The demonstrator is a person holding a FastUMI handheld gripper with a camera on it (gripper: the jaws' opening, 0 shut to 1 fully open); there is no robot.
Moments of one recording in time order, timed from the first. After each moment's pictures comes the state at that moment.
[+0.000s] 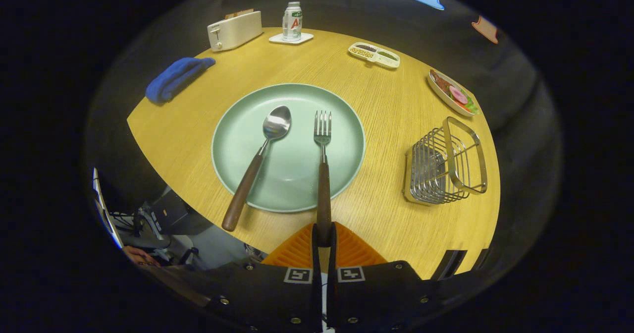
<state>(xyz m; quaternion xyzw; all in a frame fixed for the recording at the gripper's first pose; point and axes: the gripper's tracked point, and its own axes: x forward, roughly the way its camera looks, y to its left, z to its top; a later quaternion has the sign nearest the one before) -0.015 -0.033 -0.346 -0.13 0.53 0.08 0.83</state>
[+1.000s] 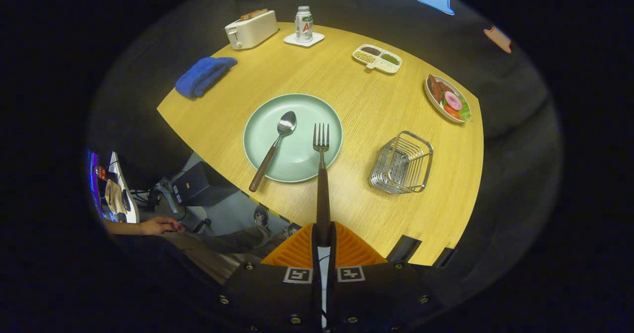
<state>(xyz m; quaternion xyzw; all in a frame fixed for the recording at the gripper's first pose) -0.043 -0.082 -0.213 -0.14 0.58 0.13 0.79</state>
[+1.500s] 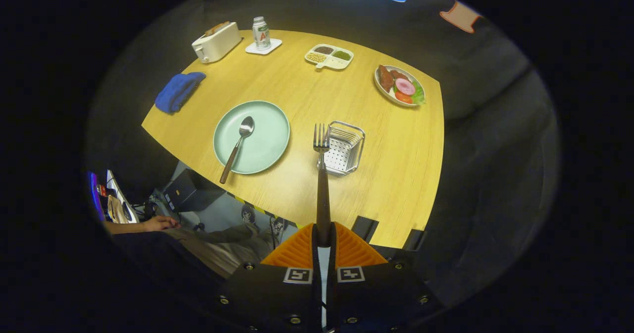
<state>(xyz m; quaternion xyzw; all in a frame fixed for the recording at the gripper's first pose) -0.047 -0.170 -0.165 -0.11 0.61 0.06 0.78</state>
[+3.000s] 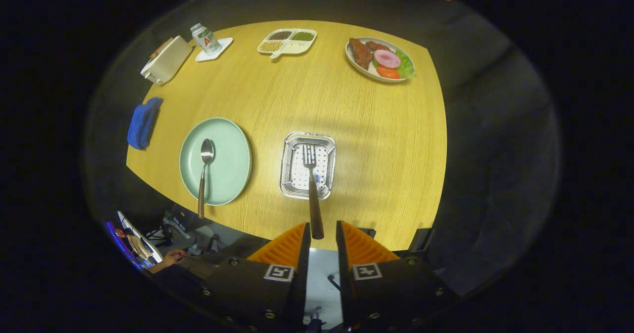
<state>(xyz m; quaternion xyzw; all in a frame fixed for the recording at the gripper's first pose) 0.029 -0.189 -0.190 -0.03 0.63 0.01 0.77</state>
